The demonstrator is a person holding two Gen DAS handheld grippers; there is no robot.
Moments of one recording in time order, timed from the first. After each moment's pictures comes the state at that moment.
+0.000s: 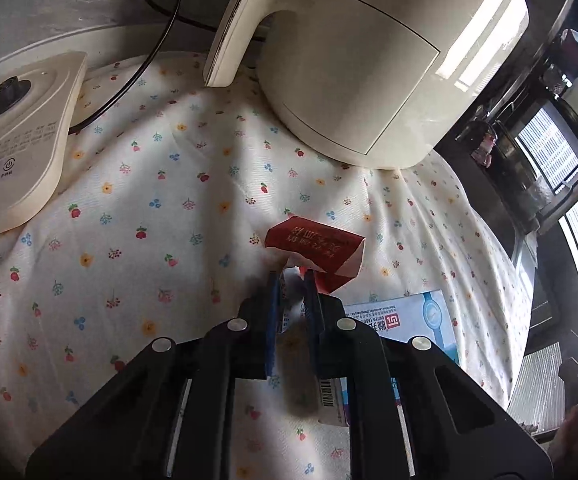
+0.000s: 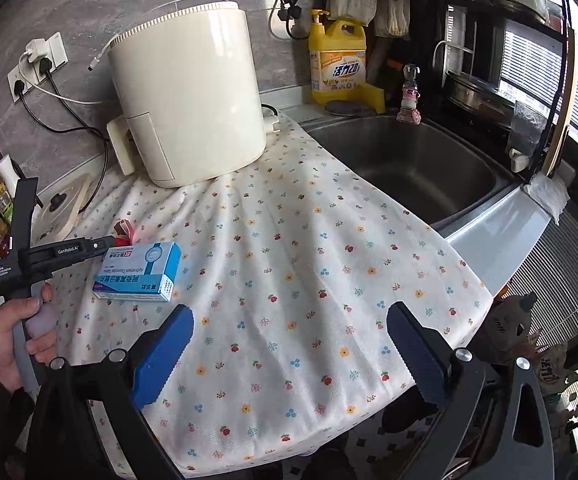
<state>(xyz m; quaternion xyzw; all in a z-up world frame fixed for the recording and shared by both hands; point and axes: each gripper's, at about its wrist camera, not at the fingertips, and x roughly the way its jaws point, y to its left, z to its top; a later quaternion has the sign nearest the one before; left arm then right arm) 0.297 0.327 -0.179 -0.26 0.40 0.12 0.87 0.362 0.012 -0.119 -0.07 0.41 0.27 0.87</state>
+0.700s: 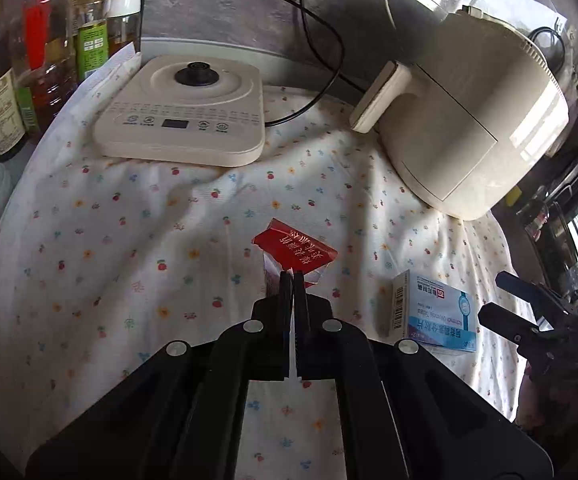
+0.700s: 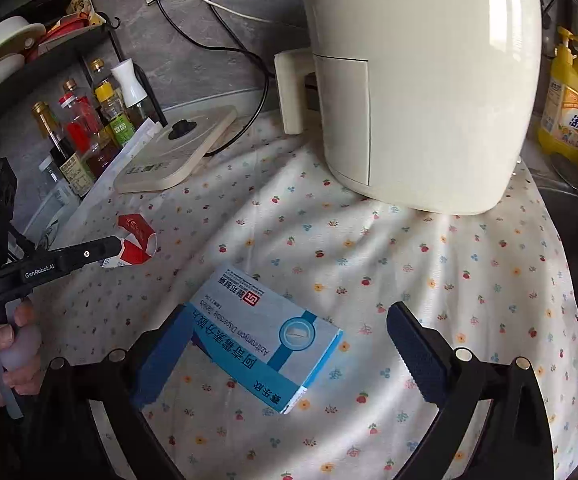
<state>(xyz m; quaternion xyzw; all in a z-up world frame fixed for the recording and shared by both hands) 0.176 0.330 -0.143 -0.32 0.34 0.32 0.82 0.394 0.189 -0.147 -0.18 0.40 0.56 0.70</state>
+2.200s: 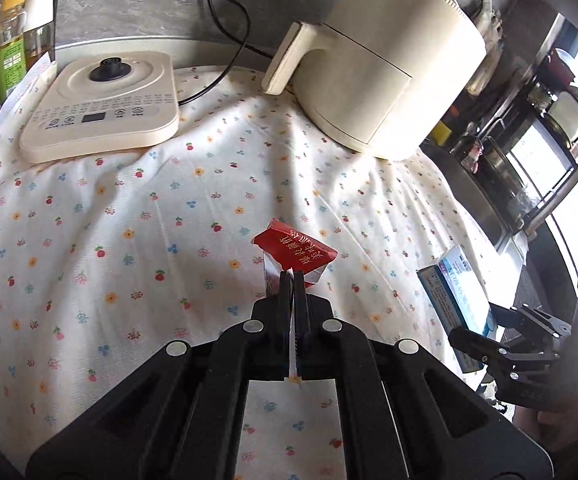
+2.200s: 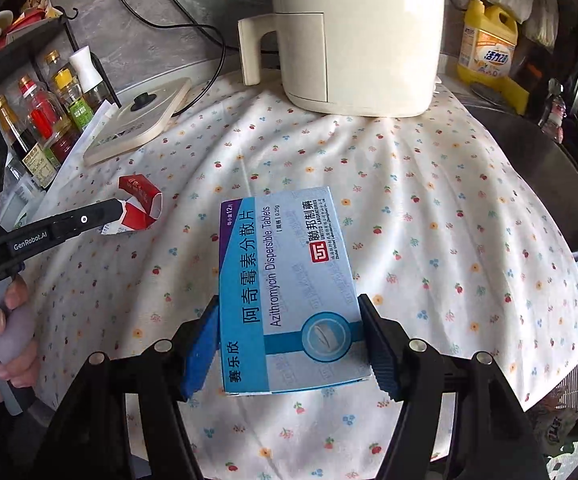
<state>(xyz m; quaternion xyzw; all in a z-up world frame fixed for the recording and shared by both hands) 0.183 0.303 -0.153 -0.28 0.36 0.15 0.88 0.313 0.103 -0.150 -0.16 0.46 0.38 0.79</state>
